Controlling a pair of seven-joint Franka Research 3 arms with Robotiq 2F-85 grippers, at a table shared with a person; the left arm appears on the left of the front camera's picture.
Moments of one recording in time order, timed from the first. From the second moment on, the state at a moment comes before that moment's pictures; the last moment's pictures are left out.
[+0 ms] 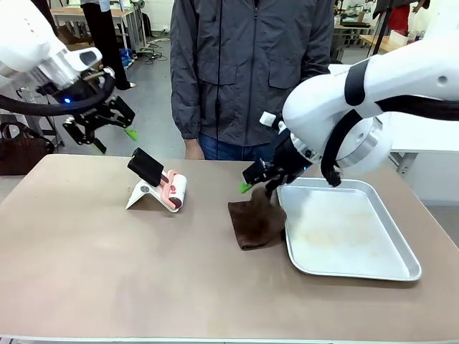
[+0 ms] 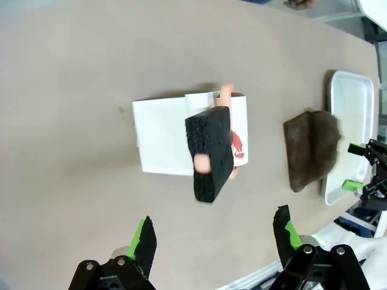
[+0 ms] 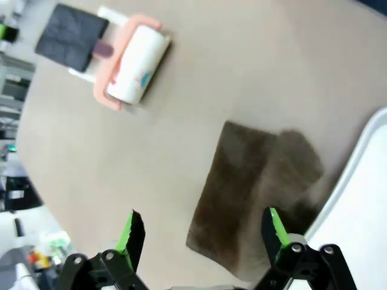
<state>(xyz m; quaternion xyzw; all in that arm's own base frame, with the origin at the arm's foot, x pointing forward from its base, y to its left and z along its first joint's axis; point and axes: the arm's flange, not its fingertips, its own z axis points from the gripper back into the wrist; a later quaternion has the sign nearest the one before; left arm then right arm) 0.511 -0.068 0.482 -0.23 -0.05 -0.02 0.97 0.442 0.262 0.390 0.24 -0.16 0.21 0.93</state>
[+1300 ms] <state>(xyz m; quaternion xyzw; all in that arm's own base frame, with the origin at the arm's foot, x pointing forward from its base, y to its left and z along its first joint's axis) 0.326 0.016 0.453 -0.58 -0.07 -0.08 0.81 0.368 0.074 0.440 0.56 -0.03 -0.04 0.83</state>
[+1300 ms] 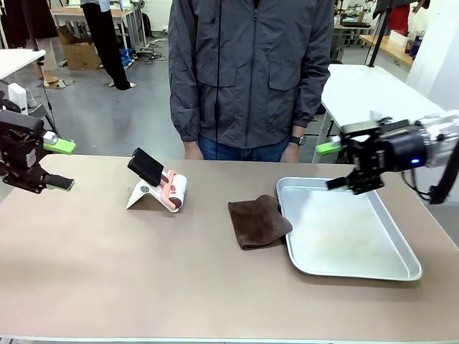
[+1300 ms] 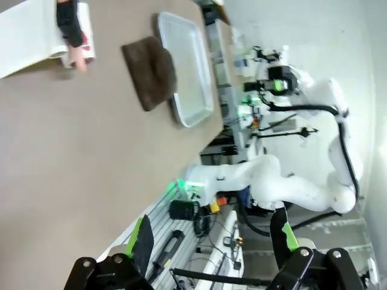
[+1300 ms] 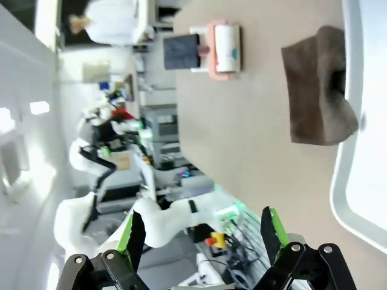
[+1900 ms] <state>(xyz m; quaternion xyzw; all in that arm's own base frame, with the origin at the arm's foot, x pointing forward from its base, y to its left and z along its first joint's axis) 0.345 0.042 0.408 -0.61 -0.12 -0.07 0.78 0.357 -0.038 0.406 0.66 -0.03 -0.08 0.75</state>
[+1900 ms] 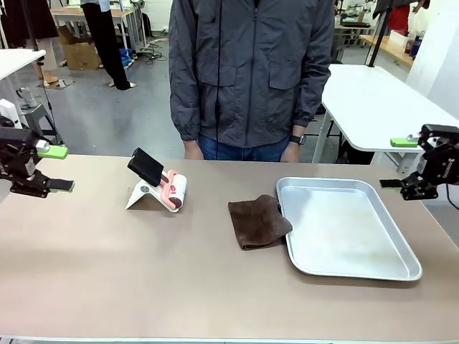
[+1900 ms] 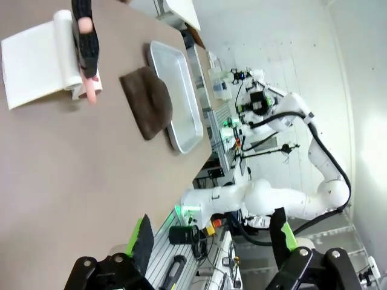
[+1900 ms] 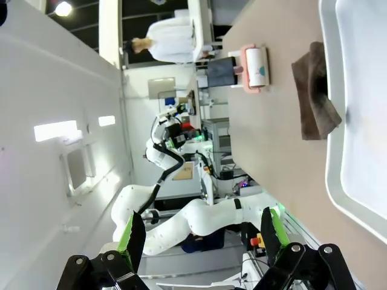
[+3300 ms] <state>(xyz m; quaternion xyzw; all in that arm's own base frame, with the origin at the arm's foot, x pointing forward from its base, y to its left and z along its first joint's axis) 0.341 0.043 0.408 -0.61 -0.11 -0.08 0.78 0.357 -0.040 0.409 0.66 -0.03 -0.08 0.75</state>
